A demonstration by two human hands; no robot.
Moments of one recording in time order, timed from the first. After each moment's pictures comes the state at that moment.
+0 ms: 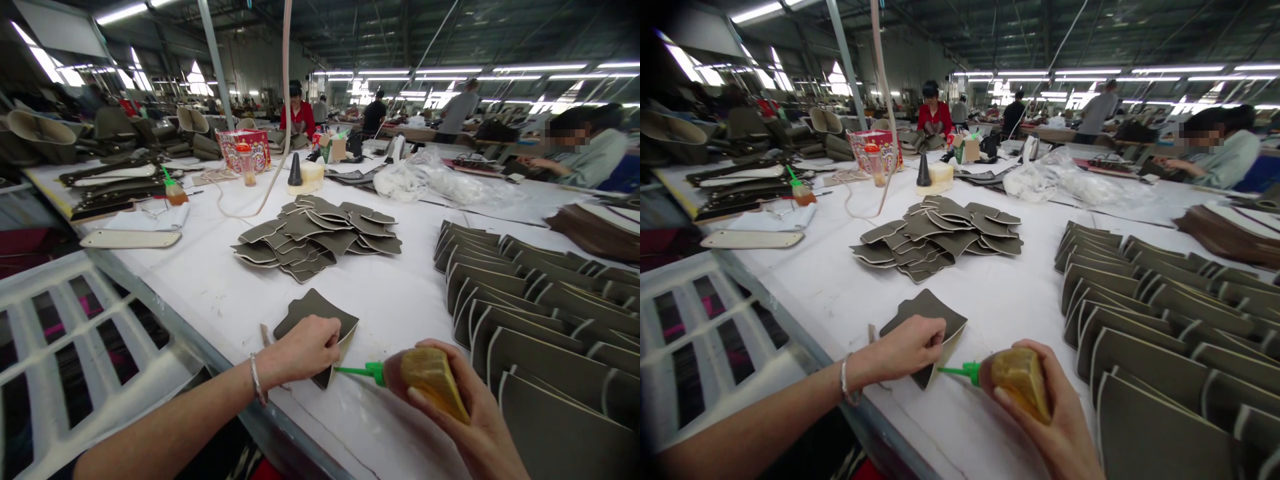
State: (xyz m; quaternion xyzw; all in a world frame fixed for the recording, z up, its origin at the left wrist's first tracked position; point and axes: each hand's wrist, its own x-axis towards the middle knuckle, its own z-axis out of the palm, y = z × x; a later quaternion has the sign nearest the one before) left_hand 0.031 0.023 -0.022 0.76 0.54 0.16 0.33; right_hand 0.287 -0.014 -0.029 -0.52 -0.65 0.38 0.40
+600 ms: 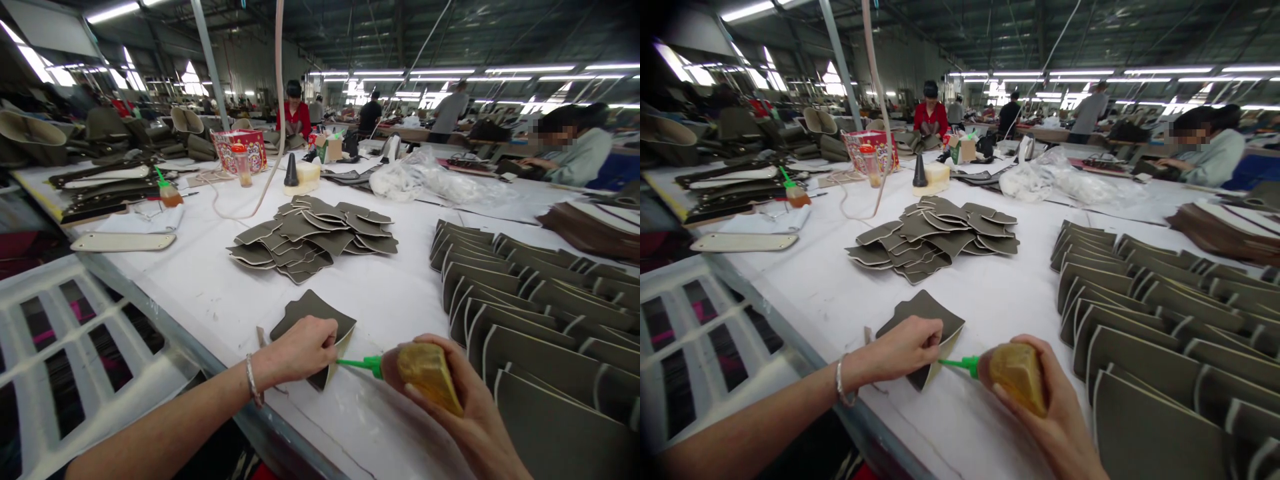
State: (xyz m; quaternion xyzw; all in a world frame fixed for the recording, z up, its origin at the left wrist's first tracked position) left_hand 0.032 0.025 -0.018 0.76 0.54 0.15 0.33; right_hand 0.298 0.000 -0.037 -0.51 -0.68 0.34 0.40
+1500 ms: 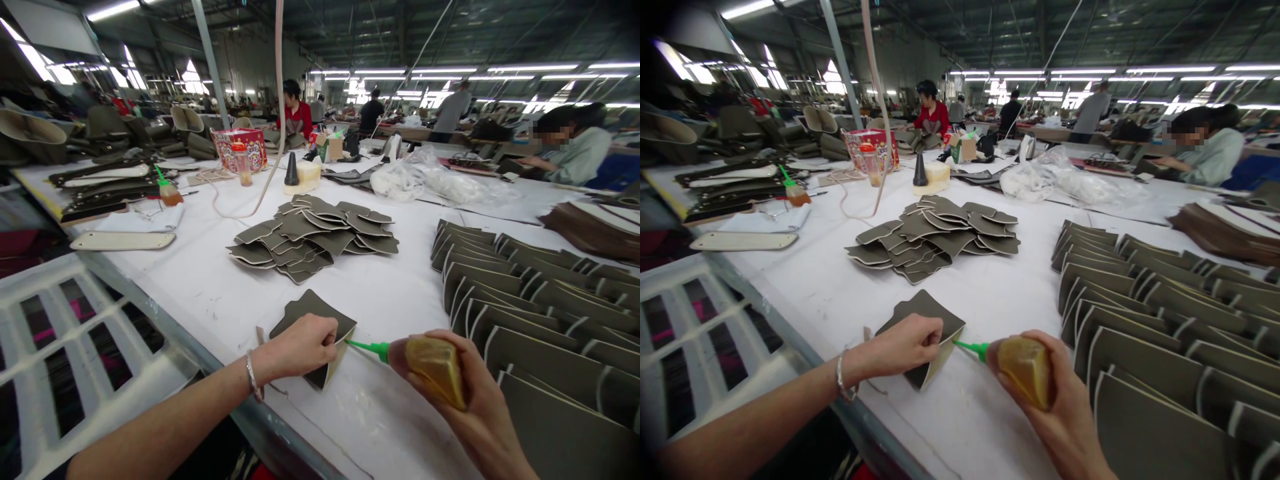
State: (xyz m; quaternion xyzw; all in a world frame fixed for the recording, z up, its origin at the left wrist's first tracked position) left_hand 0.030 0.031 -0.021 0.76 0.52 0.16 0.35; right_hand 0.303 0.007 -0.036 -0.51 -0.72 0.25 0.40
